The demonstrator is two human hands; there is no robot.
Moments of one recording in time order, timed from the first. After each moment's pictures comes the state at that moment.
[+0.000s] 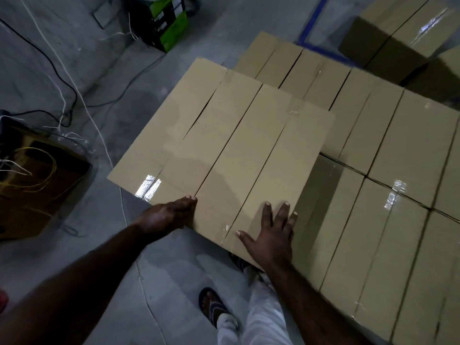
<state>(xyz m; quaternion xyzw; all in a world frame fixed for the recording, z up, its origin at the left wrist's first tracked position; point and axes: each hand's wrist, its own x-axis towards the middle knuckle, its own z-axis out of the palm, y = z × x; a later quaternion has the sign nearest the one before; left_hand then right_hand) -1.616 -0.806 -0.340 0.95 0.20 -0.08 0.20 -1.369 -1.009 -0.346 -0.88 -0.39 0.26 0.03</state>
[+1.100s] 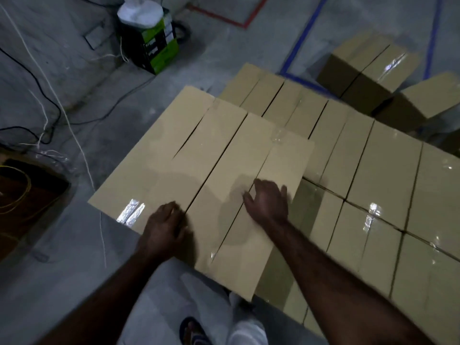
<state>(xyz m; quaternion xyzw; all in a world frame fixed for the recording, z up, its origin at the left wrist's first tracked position) -1.558 -0.819 -0.327 0.88 0.42 0.00 0.20 -1.271 -0.888 -0.310 -0.86 -0.49 0.15 0.03</state>
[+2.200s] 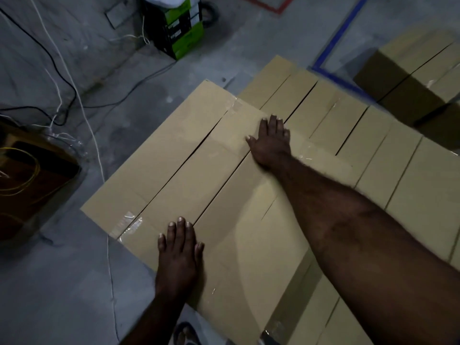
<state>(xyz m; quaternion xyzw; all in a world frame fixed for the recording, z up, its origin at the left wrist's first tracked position) -1.507 -0.854 -0.376 0.81 0.57 -0.02 0.14 -1.187 -0.664 -0.361 -0.82 -0.55 0.16 -0.02</state>
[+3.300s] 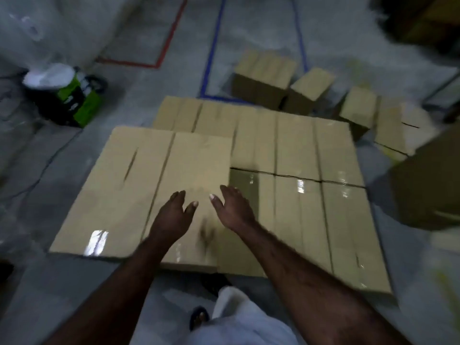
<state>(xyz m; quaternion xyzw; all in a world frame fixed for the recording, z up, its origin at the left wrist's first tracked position) -1.449 -0.893 -0.184 0.84 0.41 0.01 0.34 -1.311 -1.004 -0.203 -0.89 -0.34 0.24 0.21</state>
